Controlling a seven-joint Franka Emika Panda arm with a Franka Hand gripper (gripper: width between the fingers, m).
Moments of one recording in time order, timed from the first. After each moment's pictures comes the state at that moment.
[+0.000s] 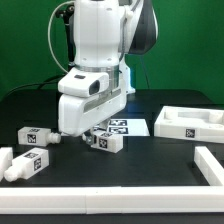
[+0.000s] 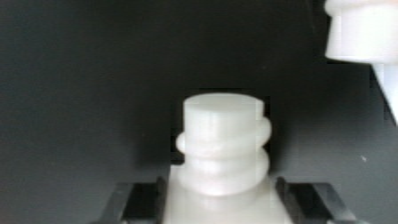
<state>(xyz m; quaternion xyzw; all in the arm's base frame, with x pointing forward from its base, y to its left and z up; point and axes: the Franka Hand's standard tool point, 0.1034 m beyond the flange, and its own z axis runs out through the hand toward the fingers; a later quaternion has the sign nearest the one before) 0.428 -0.045 0.010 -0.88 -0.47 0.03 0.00</state>
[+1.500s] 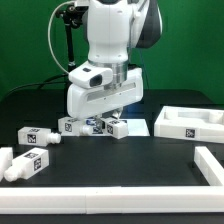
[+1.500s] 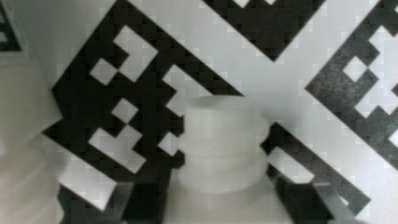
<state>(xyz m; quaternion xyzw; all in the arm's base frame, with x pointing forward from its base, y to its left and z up) 0.342 -0.019 0.008 -0.95 -0.32 0.06 0.02</state>
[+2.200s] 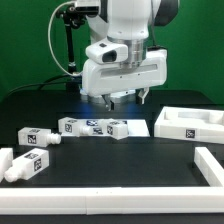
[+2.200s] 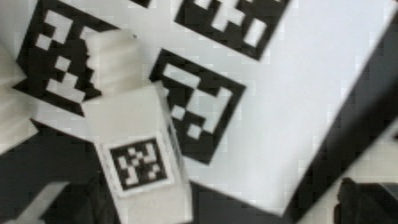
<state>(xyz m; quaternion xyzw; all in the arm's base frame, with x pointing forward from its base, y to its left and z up) 0.355 0.031 0.064 -0.99 -0.13 0.07 0.02</state>
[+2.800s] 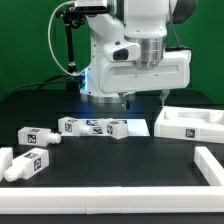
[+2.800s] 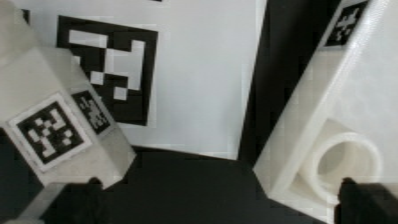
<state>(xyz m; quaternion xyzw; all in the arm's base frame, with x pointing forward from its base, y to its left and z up) 0.368 0.063 0.061 -1.00 -0.06 0.07 0.02</state>
